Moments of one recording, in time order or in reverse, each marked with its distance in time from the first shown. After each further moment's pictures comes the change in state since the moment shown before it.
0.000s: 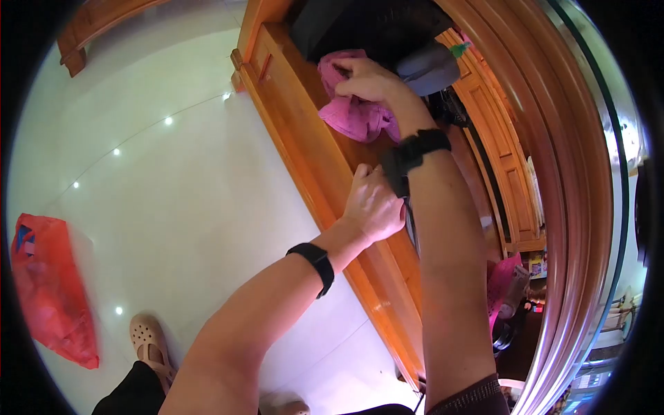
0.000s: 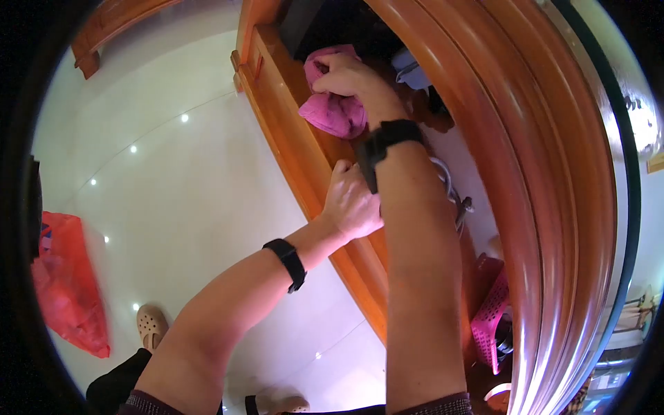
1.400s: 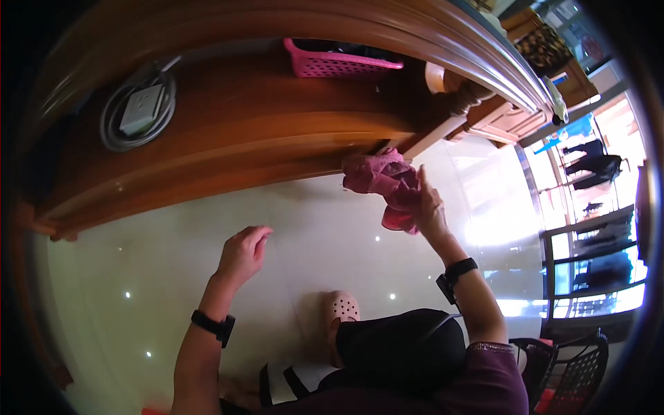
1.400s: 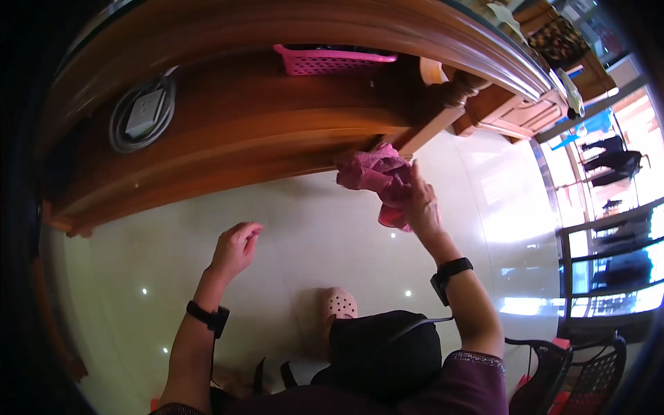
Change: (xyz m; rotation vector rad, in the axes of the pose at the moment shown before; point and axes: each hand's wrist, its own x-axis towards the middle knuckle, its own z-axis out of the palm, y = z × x) left_hand -0.237 0.131 -0.041 -0.615 -1.052 0.399; right_hand -0.699 -0.133 0.360 -0.389 1.140 1.377
